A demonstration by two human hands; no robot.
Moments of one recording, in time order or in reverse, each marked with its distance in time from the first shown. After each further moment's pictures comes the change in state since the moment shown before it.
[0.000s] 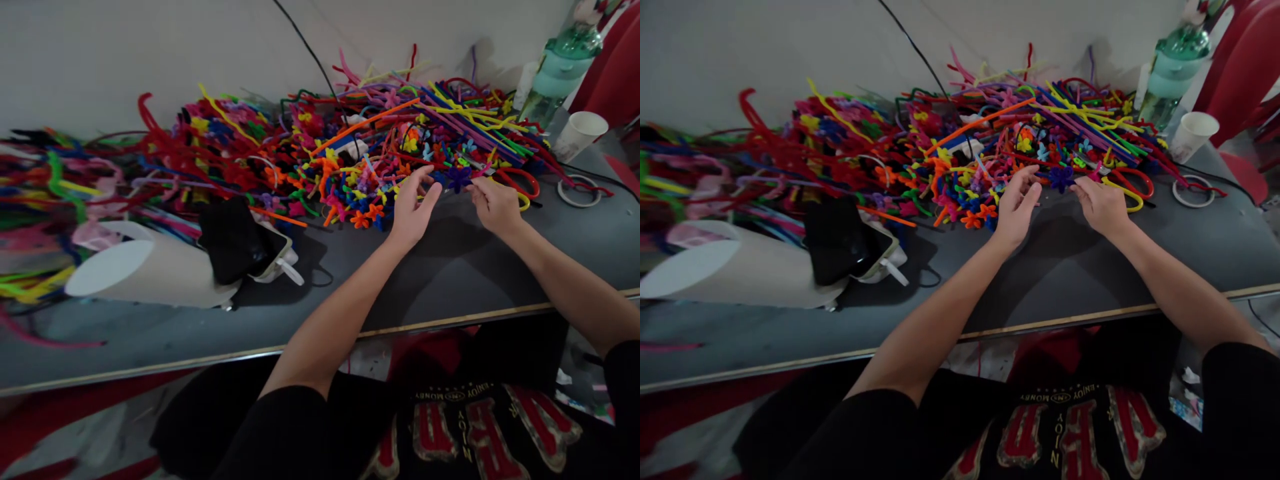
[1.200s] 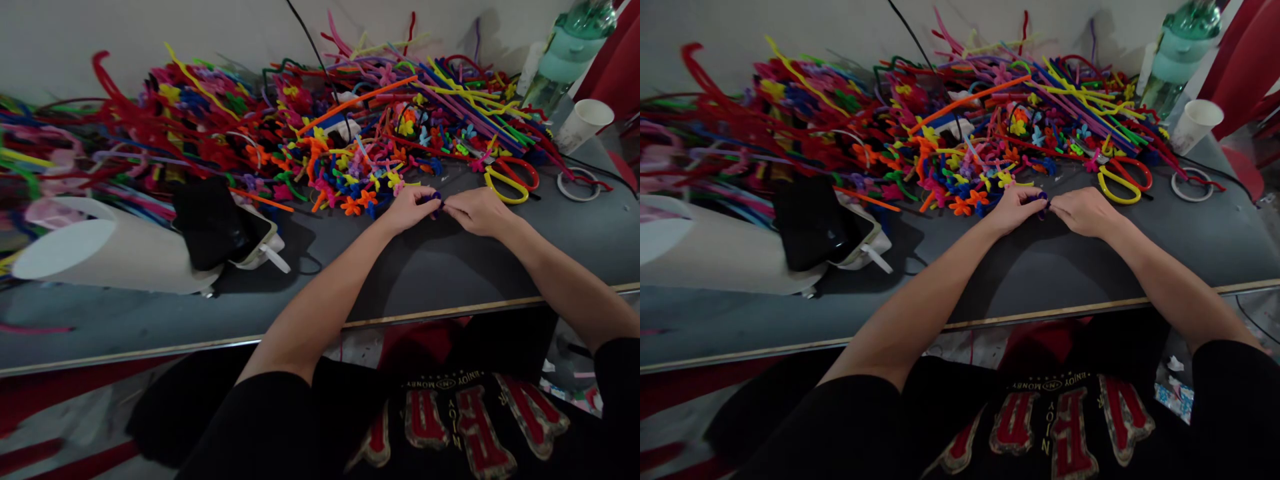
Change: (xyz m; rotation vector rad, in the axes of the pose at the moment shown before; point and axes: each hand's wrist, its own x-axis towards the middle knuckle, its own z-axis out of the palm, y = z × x) left_hand 0.007 -0.018 -0.010 -0.116 -0.458 -0.104; right_hand 0.001 -0.014 -0.006 0.025 -0.442 -0.274
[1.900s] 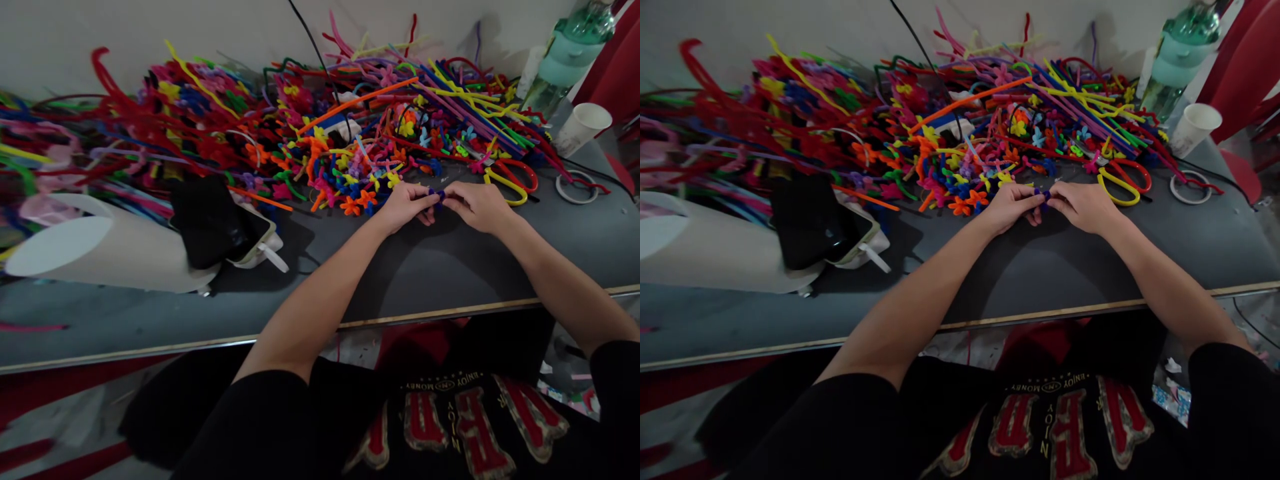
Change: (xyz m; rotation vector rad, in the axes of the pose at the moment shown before) left_hand -0.004 0.010 -0.002 -0.266 0.004 -0.199; right_hand 0.003 0.000 -0.007 0.098 0.068 0.143
